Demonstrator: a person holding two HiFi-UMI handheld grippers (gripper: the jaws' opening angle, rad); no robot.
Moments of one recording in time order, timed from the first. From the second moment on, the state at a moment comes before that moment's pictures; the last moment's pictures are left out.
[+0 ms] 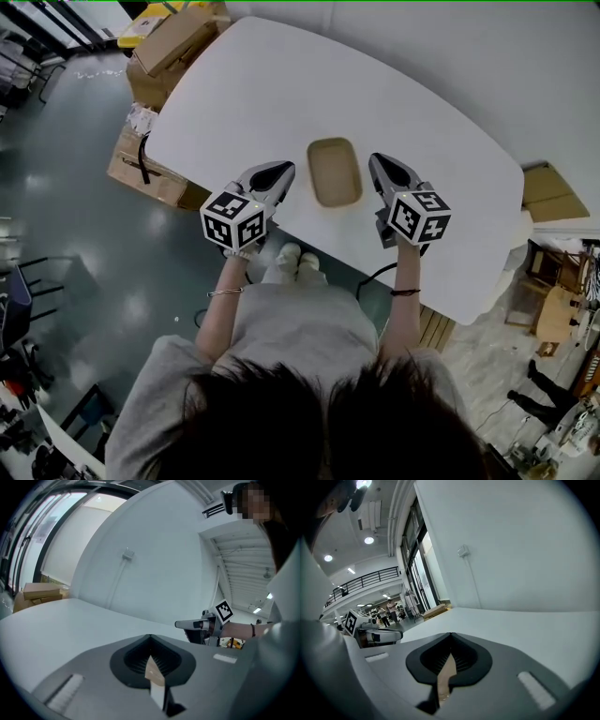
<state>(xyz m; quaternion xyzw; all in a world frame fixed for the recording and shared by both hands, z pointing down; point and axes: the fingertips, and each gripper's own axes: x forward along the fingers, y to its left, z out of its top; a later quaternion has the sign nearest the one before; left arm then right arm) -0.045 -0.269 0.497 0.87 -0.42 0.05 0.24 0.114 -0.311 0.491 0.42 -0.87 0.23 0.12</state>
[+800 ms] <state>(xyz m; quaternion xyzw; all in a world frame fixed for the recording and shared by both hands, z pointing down) -0.031 -0.277 0.548 0.87 -0.39 0.07 0.29 0.106 -0.316 0.567 0.41 -0.82 0.32 0.22</state>
